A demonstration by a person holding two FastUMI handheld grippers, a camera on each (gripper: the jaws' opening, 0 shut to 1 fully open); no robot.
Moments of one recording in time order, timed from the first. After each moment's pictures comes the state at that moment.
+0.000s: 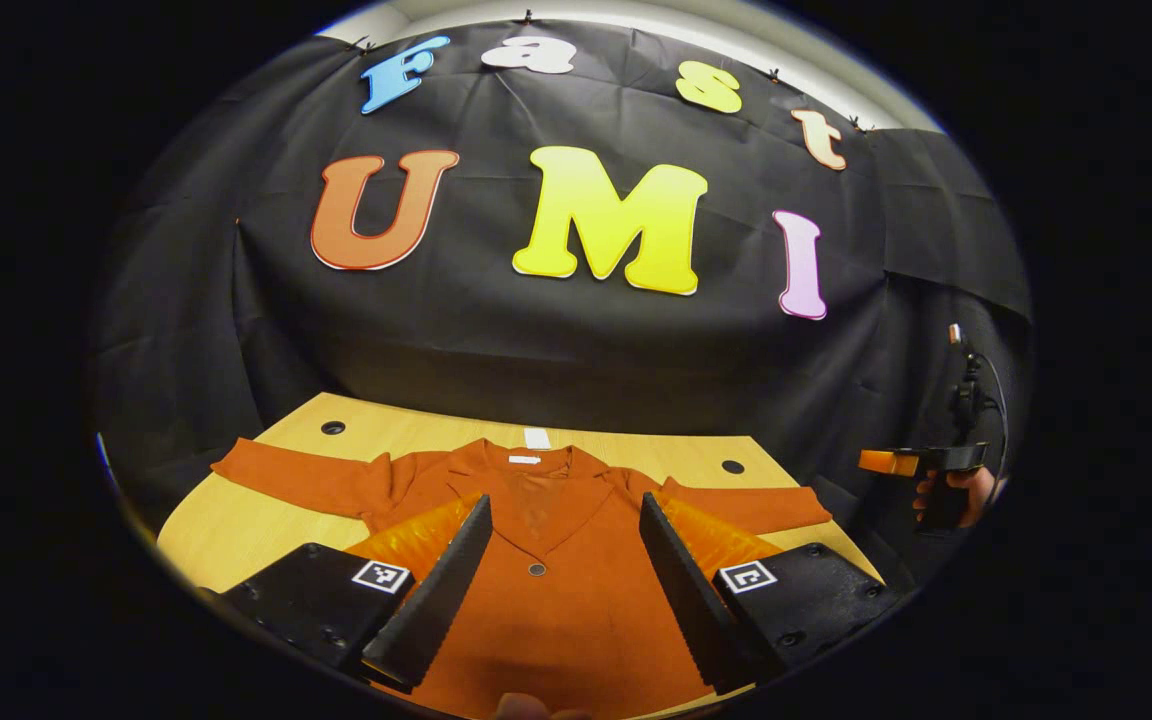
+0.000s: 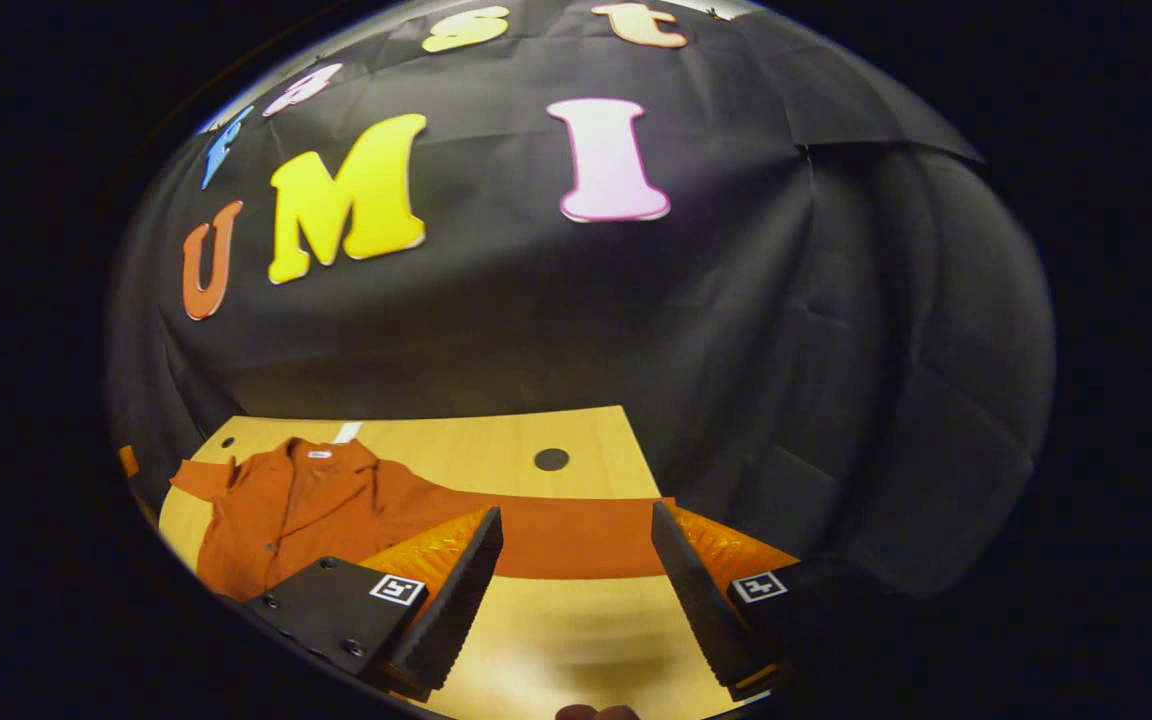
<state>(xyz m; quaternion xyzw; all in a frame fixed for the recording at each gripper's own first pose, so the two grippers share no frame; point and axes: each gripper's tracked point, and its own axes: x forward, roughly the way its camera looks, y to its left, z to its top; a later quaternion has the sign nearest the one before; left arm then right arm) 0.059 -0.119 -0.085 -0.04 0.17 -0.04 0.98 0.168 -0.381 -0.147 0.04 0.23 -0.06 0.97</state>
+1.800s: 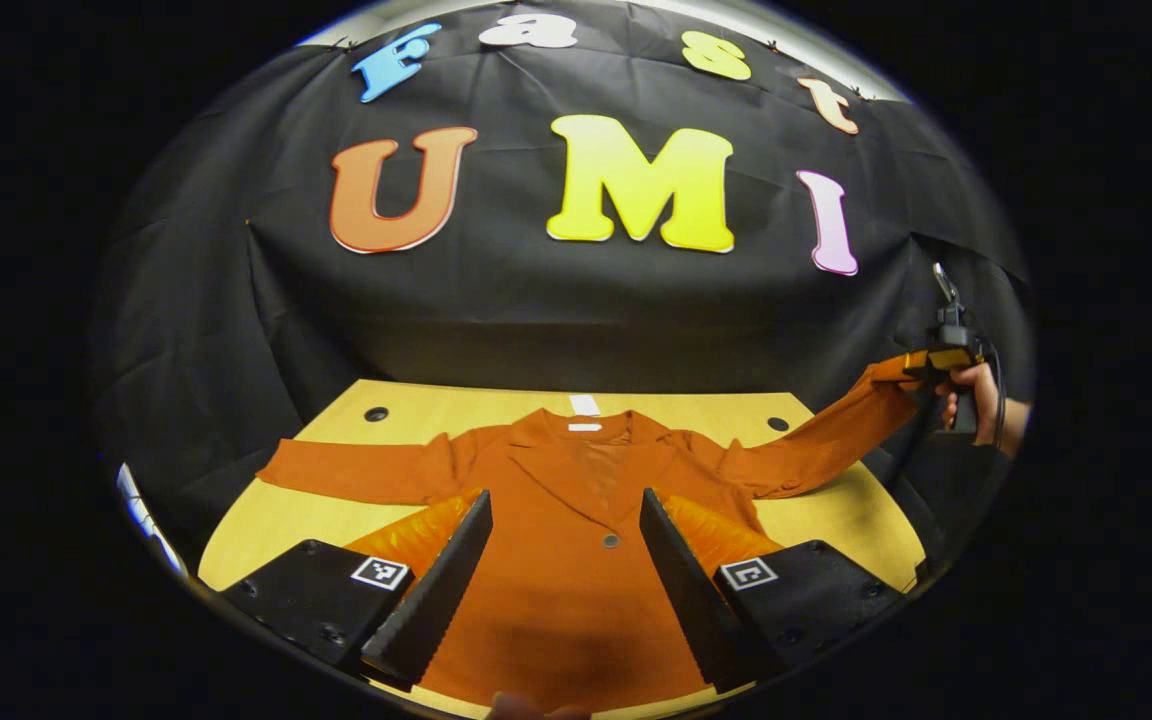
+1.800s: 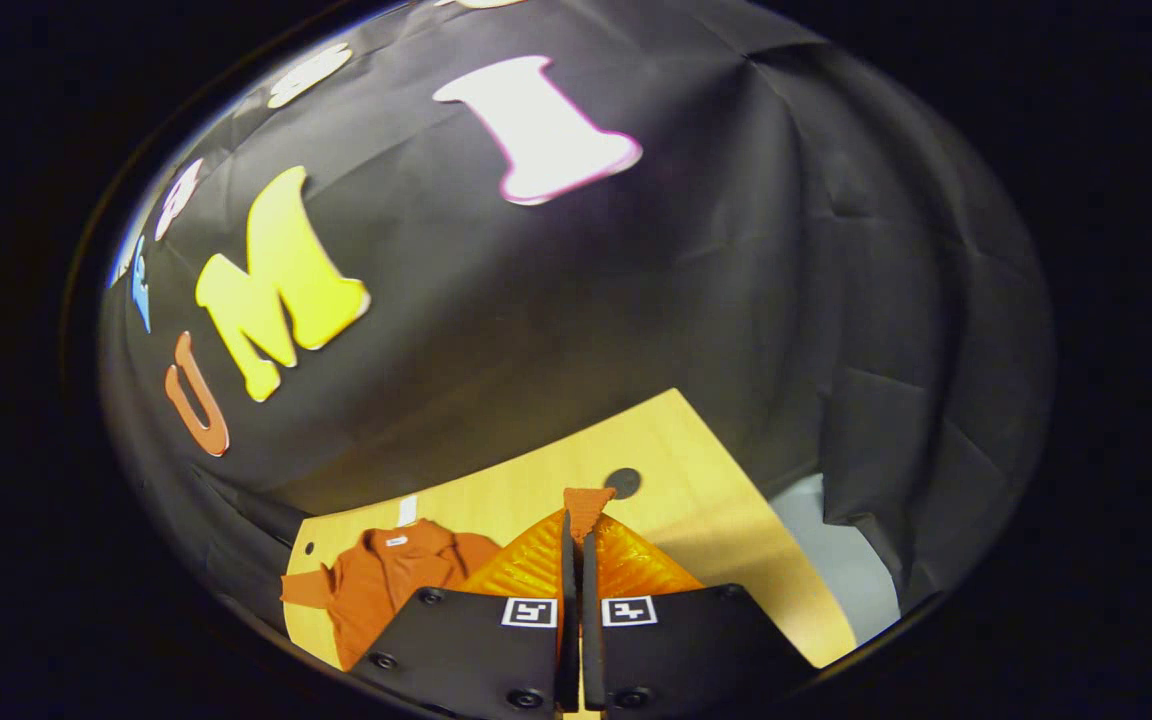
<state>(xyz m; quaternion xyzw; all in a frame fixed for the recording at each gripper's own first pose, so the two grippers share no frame) 0.042 -0.030 -0.094 0.01 0.20 0.00 0.98 0.248 -0.280 -0.079 0.21 0.26 -0.03 0.94</state>
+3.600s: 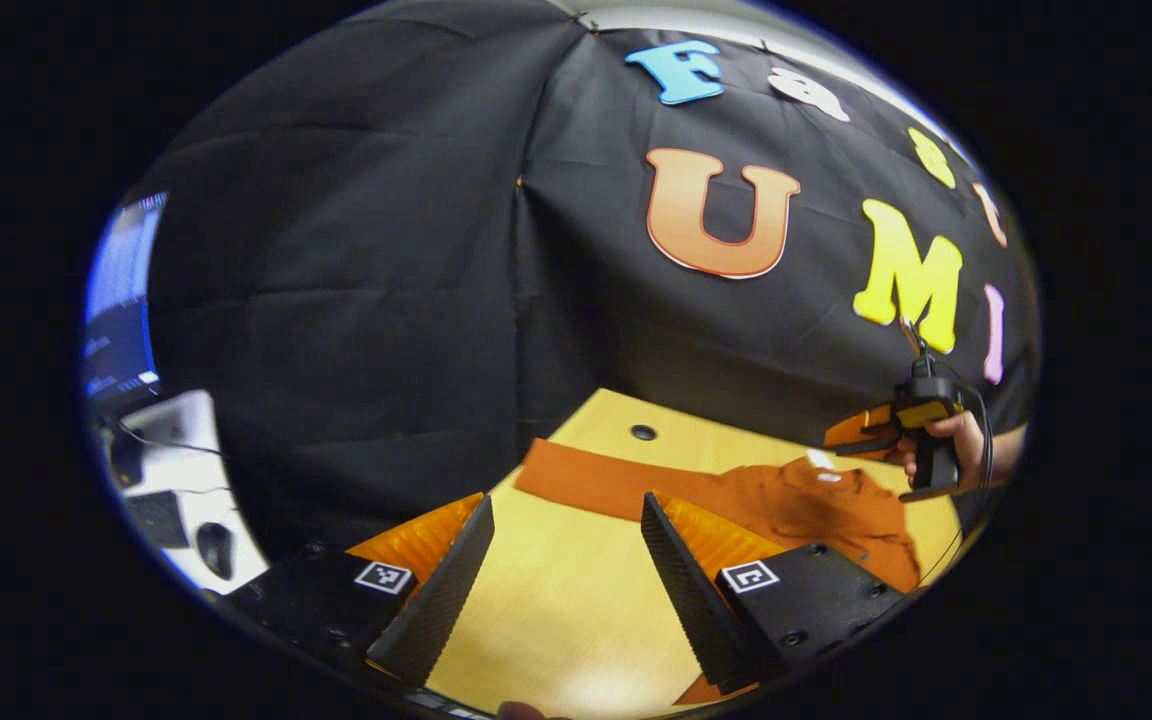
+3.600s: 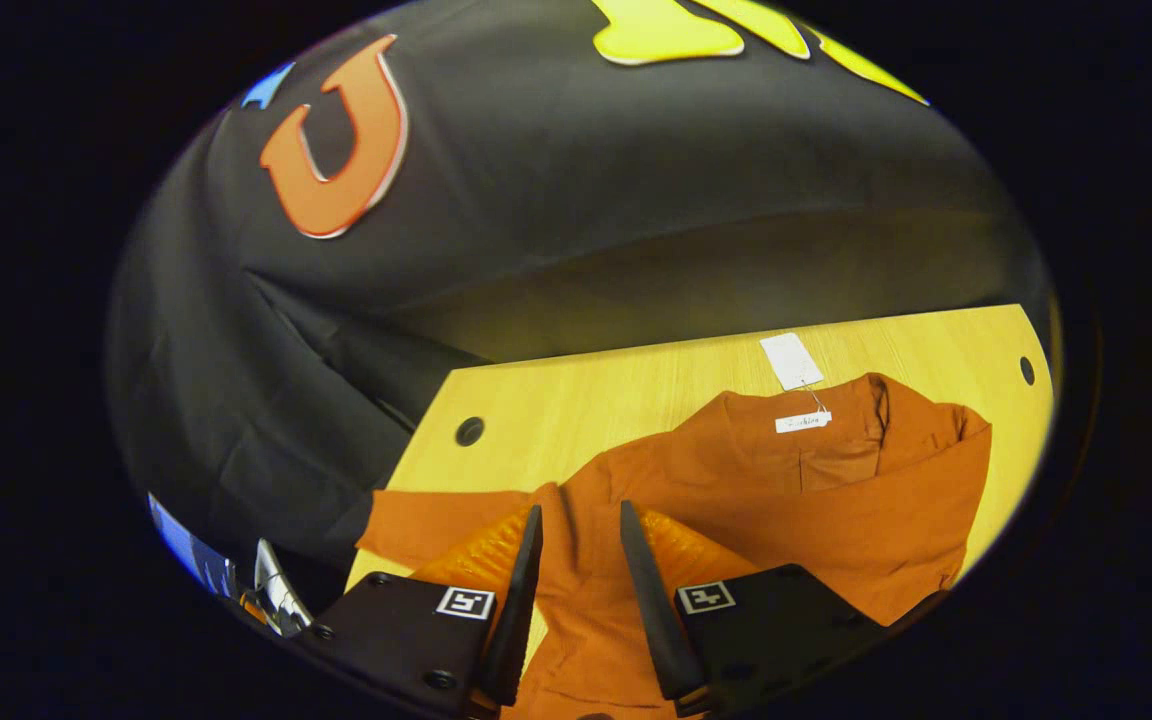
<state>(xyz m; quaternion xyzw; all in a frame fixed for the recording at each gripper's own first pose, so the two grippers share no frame) 0.011 0.334 -0.131 -0.14 0.16 0.15 0.97 0.254 0.276 -0.178 0.13 0.41 0.21 0.88</state>
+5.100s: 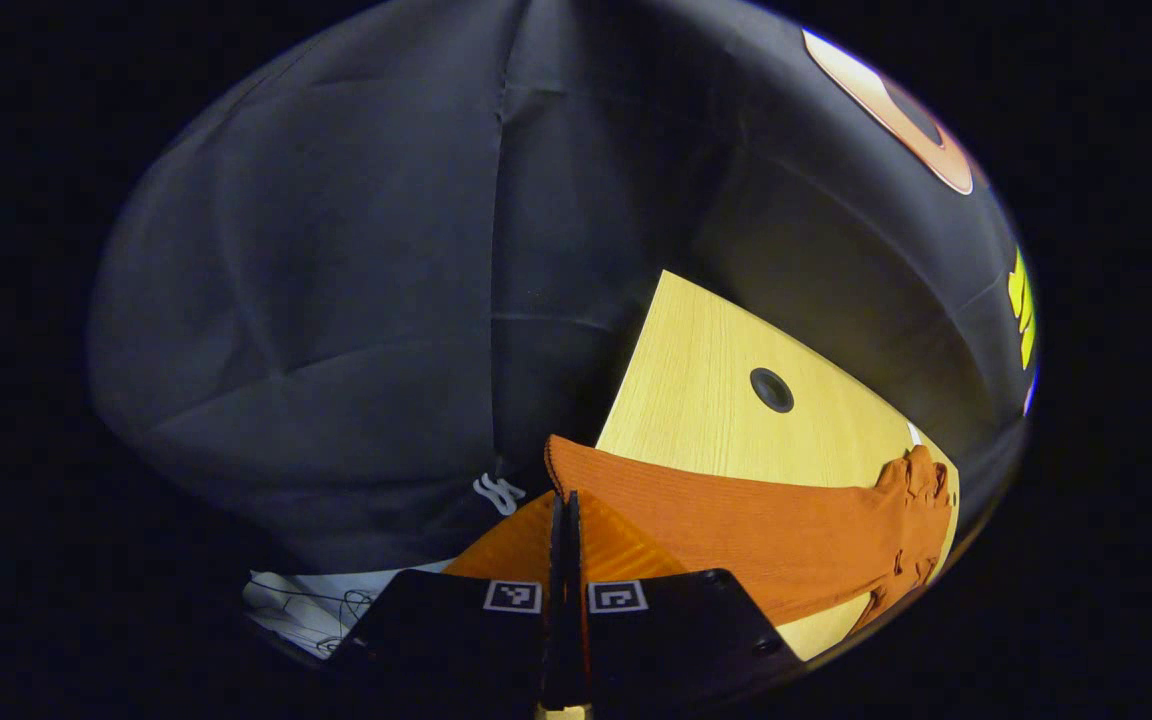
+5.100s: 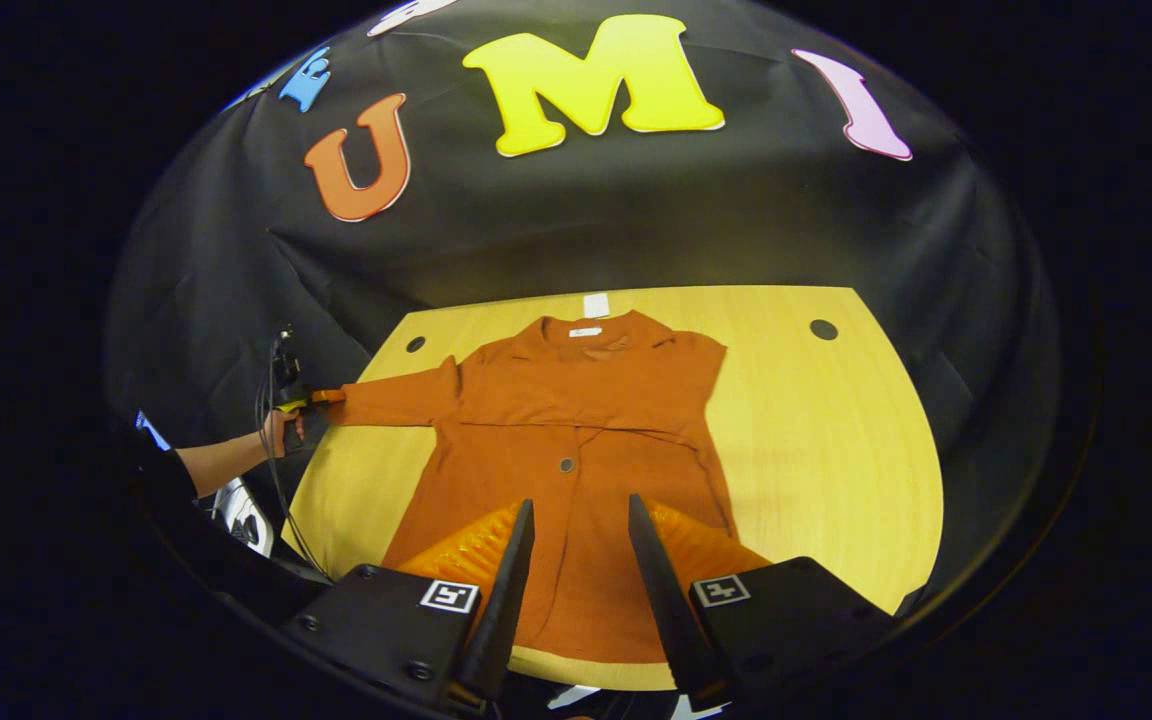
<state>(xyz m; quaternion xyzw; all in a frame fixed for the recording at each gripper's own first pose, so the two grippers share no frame) 0.240 0.473 -0.313 -0.19 0.36 0.11 0.91 0.039 0.042 -0.111 0.07 0.42 0.13 0.90</state>
